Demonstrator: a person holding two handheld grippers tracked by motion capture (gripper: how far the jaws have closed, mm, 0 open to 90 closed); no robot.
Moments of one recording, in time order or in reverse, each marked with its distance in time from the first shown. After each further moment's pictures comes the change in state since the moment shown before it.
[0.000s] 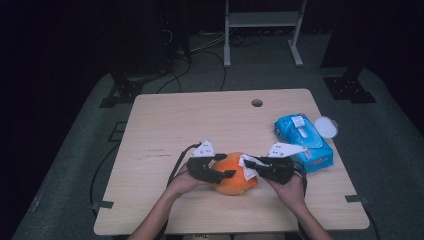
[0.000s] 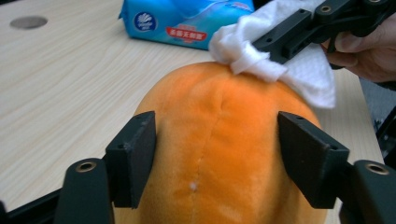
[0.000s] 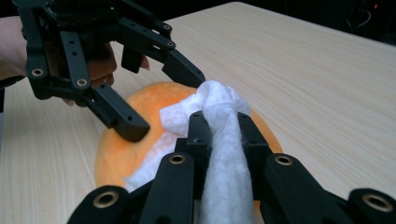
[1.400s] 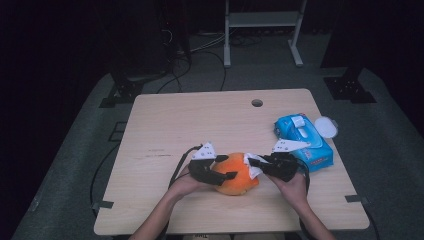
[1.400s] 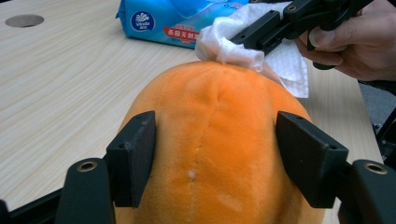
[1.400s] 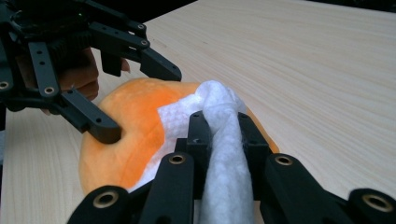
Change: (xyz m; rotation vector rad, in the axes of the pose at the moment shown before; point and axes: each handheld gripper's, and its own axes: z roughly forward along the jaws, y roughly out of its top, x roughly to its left) left arm -0.008 -0.002 0.006 -0.017 -0.011 0.022; right arm -0.018 -0.007 -0.001 0.019 0.014 0.098
